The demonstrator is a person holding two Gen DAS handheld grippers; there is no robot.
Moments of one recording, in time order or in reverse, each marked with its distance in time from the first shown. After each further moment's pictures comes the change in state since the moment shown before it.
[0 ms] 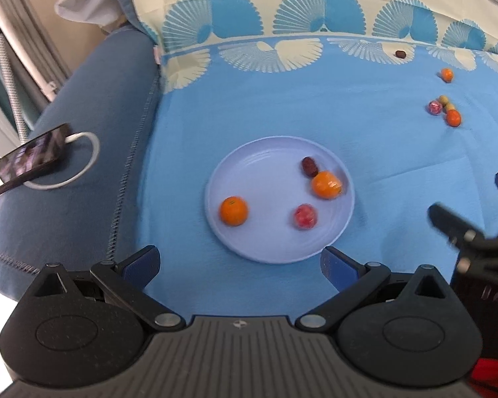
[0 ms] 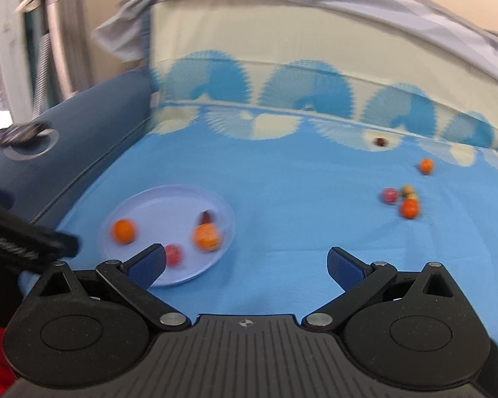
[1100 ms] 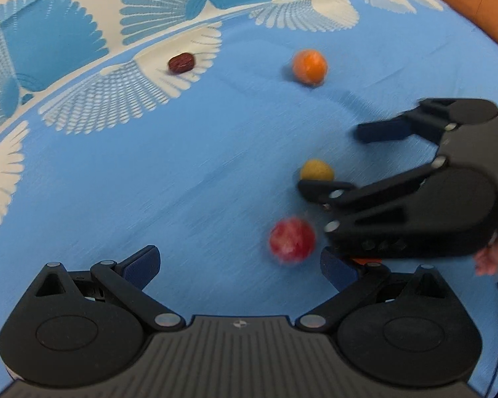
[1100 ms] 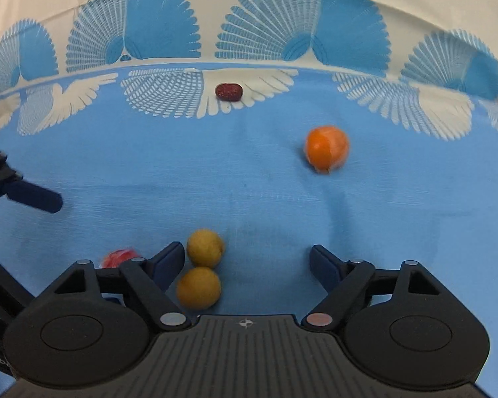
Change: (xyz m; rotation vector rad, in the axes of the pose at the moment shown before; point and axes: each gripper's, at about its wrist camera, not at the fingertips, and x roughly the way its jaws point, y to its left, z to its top) left arm 0.245 -0.327 0.233 0.451 0.005 -0.421; right arm 0.294 -0.295 0.070 -0.015 0.211 -0.025
